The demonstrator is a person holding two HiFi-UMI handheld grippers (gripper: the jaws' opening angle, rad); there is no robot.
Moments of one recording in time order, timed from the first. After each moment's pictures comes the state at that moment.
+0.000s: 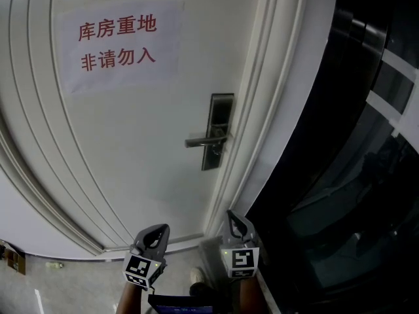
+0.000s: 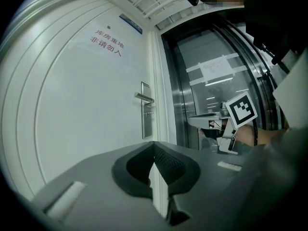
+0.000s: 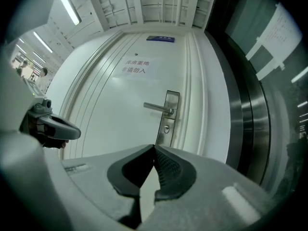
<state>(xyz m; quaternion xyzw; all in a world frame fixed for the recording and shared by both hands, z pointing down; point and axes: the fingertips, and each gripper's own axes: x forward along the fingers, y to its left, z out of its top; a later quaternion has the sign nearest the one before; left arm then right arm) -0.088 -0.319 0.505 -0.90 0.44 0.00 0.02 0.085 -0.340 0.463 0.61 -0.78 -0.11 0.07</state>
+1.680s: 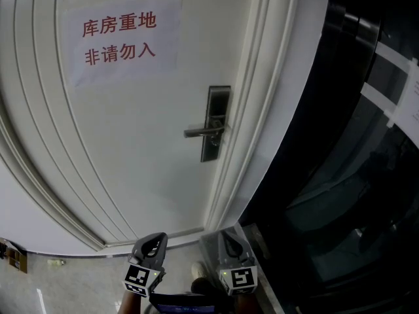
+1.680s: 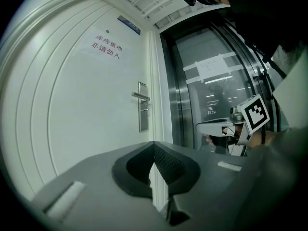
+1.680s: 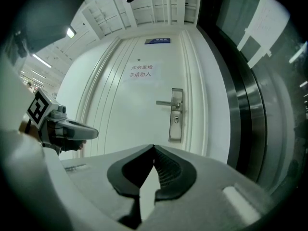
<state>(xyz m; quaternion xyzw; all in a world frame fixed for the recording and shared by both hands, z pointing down) -0.096 -0.260 0.523 -0.89 0.45 -0.02 0.01 0.062 -0.252 0.496 0.58 -0.81 -0.06 0.04</state>
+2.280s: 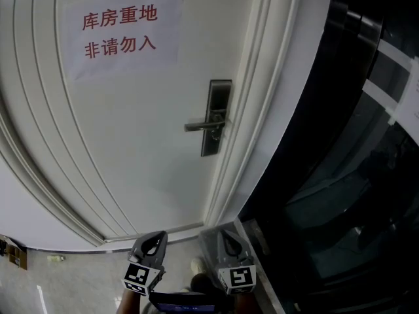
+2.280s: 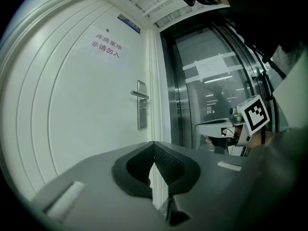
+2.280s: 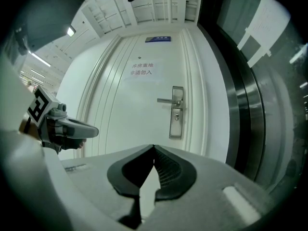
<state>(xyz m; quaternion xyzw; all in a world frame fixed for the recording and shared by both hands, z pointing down) -0.095 -0.252 0.529 -0.90 0.44 -0.03 0.00 0.060 -0.245 0.506 0.58 -0.81 -0.05 0.05</state>
